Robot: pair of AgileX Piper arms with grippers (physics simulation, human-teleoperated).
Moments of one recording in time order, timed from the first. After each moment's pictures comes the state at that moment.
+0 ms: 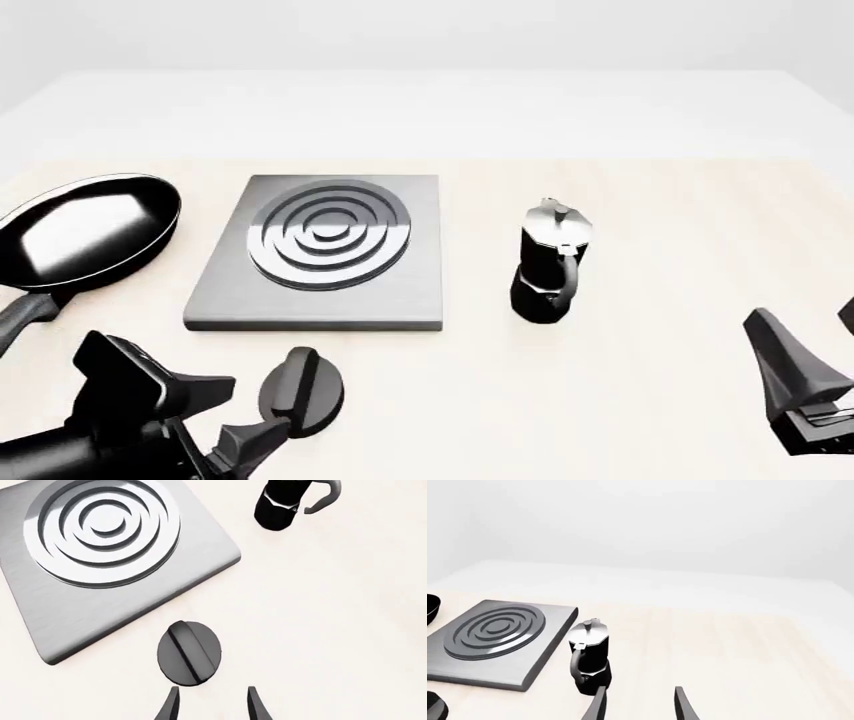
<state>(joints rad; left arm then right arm) -0.69 0.82 -0.12 0.02 -0.14 0.13 0.06 0.00 0.01 -0.02</state>
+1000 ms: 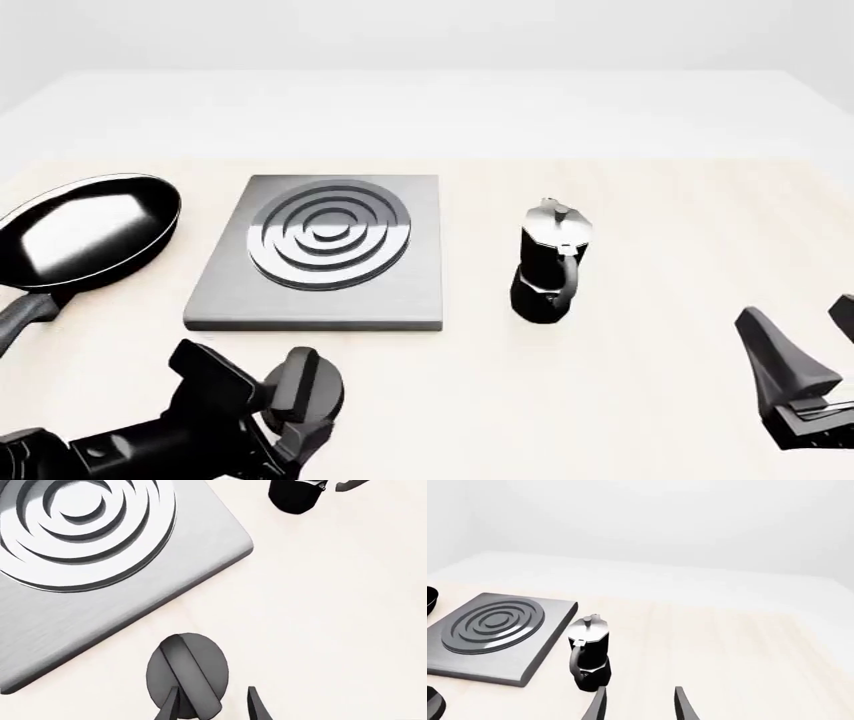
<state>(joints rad) -0.68 1.42 -0.10 -0.53 -0.12 0.13 0.12 0.00 -0.03 -0.03</state>
